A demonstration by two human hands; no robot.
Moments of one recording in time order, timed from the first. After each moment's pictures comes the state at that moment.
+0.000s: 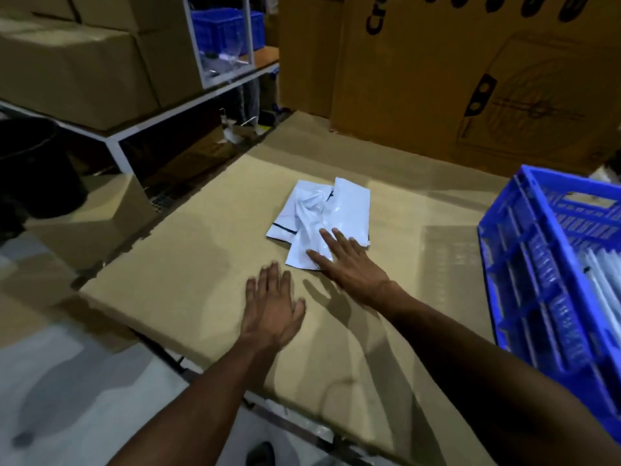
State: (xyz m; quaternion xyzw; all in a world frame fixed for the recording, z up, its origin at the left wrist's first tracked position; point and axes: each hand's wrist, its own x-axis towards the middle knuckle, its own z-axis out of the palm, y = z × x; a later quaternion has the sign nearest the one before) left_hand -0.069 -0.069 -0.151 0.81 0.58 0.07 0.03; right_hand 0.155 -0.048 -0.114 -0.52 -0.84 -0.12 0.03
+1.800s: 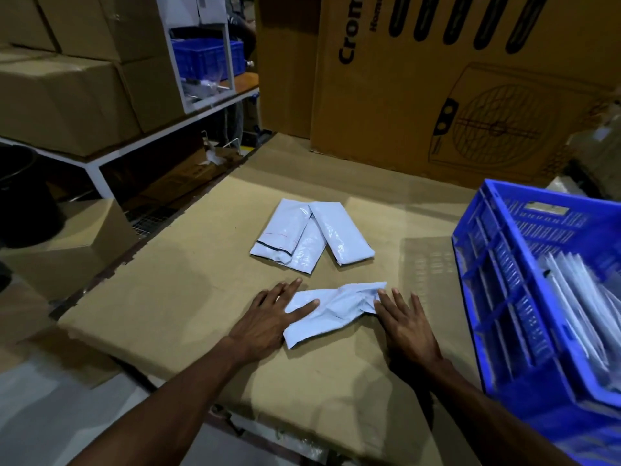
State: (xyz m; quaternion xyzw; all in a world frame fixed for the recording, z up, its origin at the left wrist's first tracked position) left_hand -0.082 -0.045 -0.144 0.95 0.30 0.04 -0.01; right_hand 0.232 -0.164 -0.148 -0.68 -0.72 -0.10 -0.01
